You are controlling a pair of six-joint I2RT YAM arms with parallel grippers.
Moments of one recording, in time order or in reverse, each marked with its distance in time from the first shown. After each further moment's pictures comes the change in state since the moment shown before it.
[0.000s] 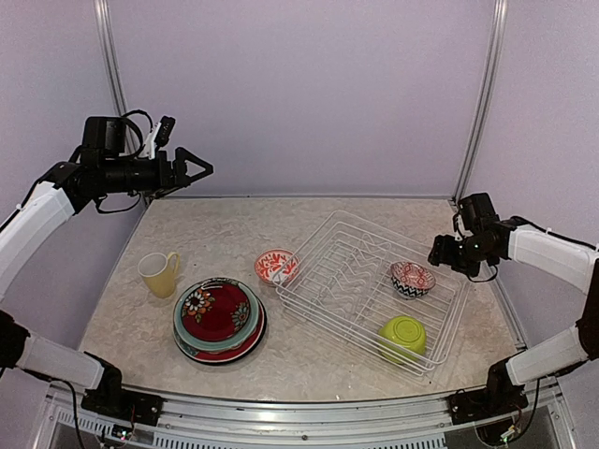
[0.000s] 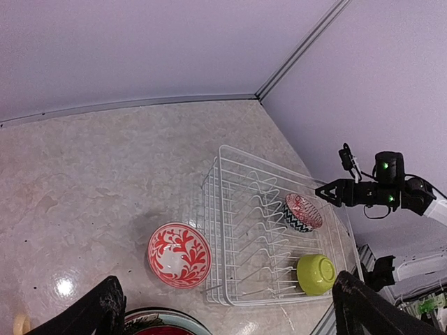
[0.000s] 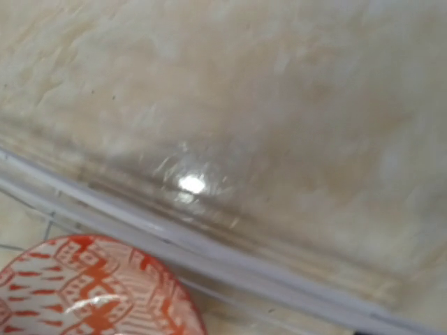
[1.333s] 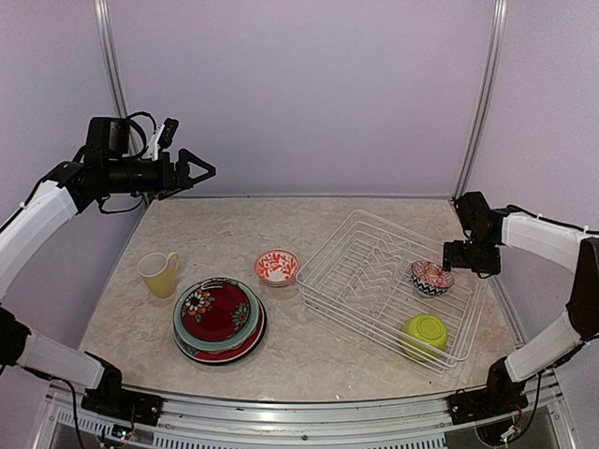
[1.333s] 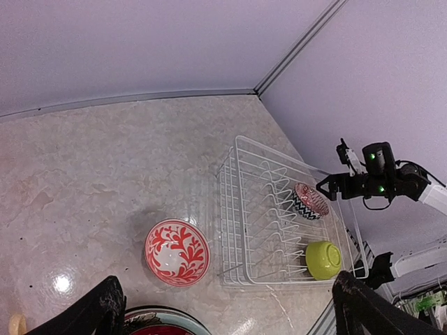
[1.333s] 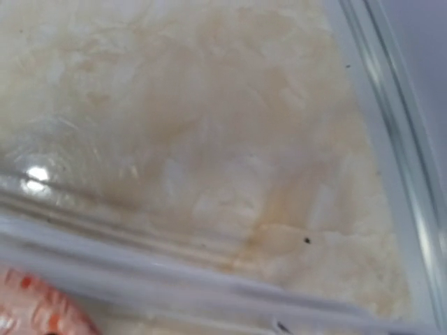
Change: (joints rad) left arm -0.008 0.013 0.000 0.000 0.008 -0.003; right arm -0.045 0.135 0.119 -0.197 0.325 -0.095
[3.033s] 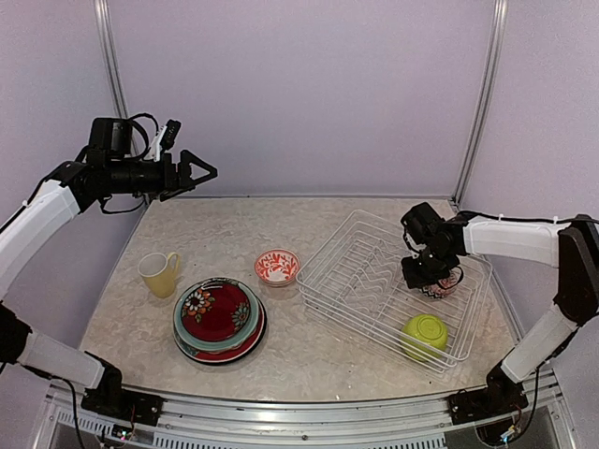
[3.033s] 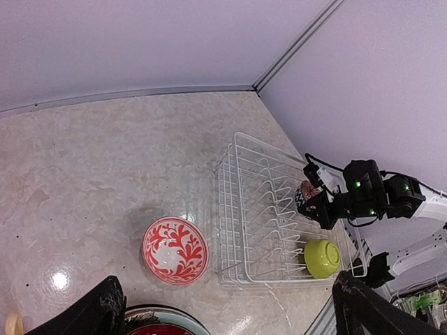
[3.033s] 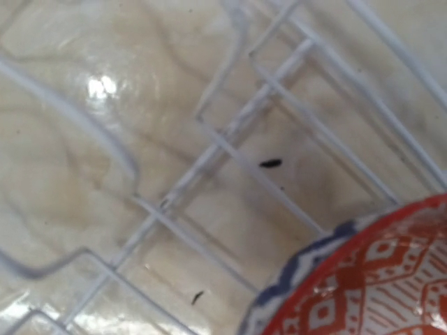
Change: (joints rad) left arm 0.000 0.016 0.000 0.000 0.011 -0.003; right arm 0.347 0.126 0.048 0.027 -0.143 -0.059
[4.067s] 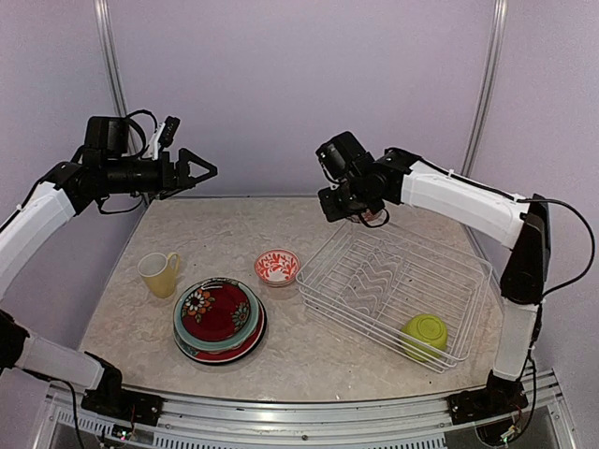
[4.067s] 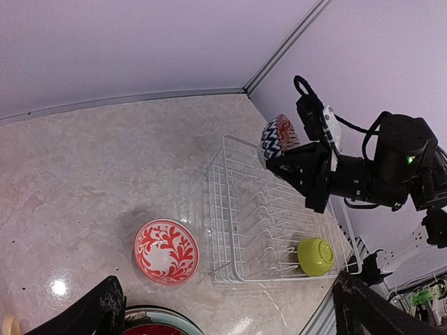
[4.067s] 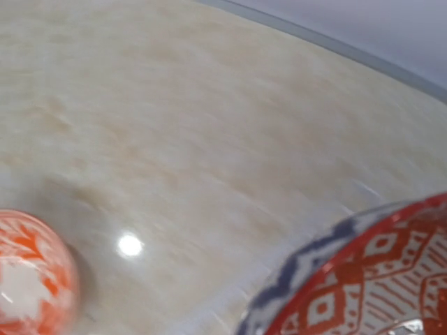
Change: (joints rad) left arm -0.022 -0.031 0.000 0.000 -0.001 -0.001; right arm 0.304 0.303 0.801 -0.105 0.228 -0.052
